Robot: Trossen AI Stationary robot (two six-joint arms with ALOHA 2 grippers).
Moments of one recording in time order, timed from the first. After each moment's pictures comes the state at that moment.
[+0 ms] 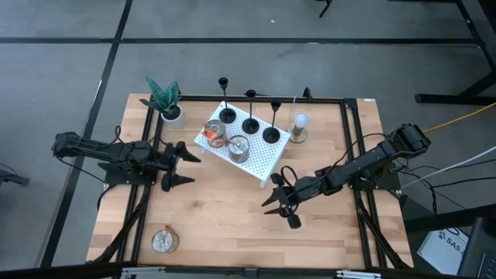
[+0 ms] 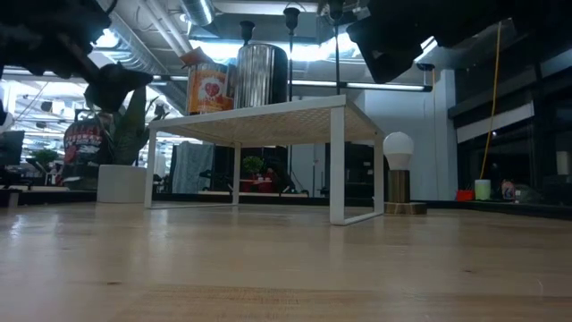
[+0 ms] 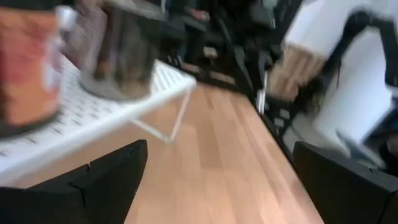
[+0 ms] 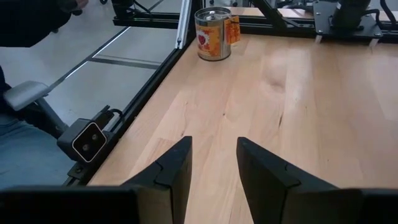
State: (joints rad) left arm -0.14 0.26 0.12 0.04 0.00 -0.36; right arm 0.42 1.53 0.75 0.36 0.02 0.13
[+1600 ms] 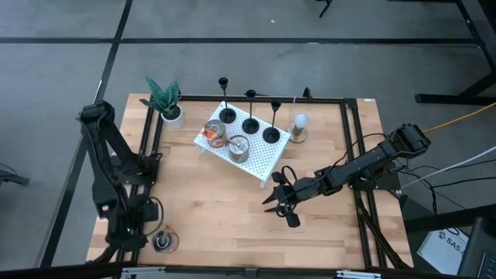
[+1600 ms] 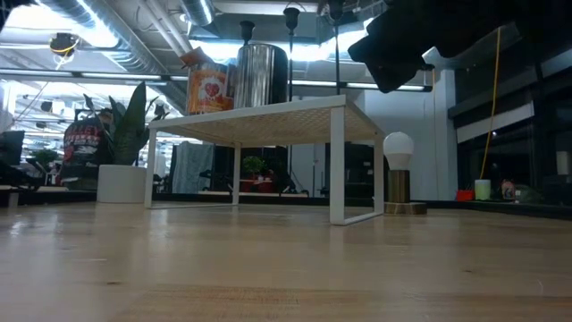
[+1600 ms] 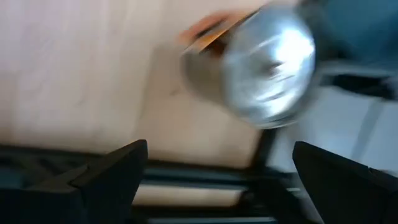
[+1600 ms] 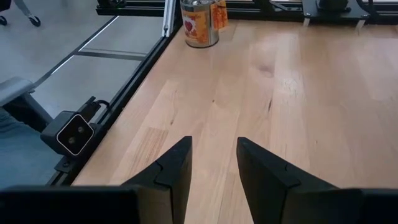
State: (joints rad) left arm -1.24 1.17 0.82 -0.82 -0.09 -1.54; right arm 0.42 1.53 0.75 0.32 0.06 0.16
